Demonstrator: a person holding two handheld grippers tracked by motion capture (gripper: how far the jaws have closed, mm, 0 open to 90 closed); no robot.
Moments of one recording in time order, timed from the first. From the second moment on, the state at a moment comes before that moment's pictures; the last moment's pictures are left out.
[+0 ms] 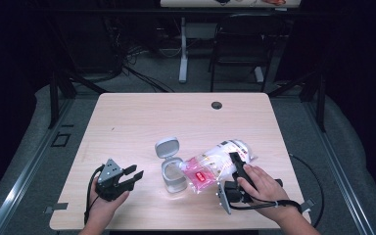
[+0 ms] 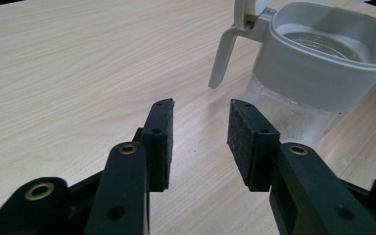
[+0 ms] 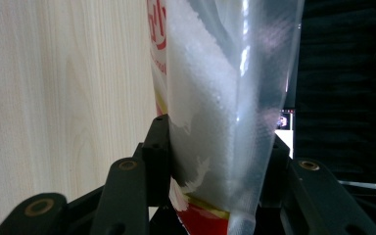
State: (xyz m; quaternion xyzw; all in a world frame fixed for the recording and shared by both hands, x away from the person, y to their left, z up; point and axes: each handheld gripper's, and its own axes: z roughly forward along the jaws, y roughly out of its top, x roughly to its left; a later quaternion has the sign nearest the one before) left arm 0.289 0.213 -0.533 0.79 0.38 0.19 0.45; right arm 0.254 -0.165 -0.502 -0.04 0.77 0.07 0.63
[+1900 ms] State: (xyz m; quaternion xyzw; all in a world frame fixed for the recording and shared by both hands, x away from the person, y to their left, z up) left arm 0.269 0.113 -0.490 0.82 0.24 0.17 0.49; right arm 0.260 -0.150 -0.498 -0.05 0.79 0.06 0.61
